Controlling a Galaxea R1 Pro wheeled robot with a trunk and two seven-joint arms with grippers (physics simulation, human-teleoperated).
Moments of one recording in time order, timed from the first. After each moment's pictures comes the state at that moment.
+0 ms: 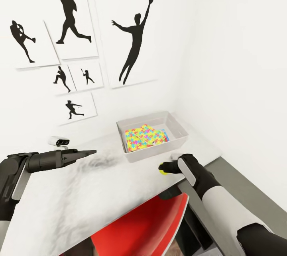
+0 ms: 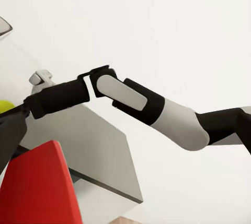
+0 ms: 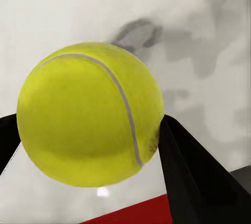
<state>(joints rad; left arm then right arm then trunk) -0.59 0.35 0.15 -1.38 0.31 1.02 -1.57 -0.85 0.03 0.28 -0.70 -0.47 0.80 -0.12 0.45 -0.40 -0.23</state>
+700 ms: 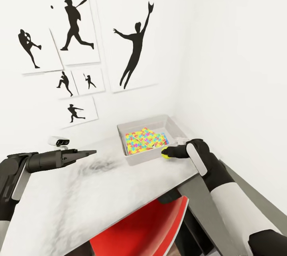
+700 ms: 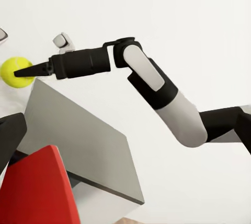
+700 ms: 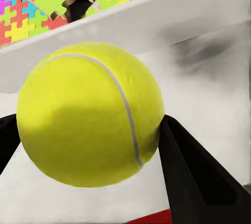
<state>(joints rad) -0.59 0.35 0.15 -1.38 0.31 1.02 -1.57 -0.85 -0.03 0.22 -1.02 -0.49 0.99 -0.11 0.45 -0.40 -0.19</state>
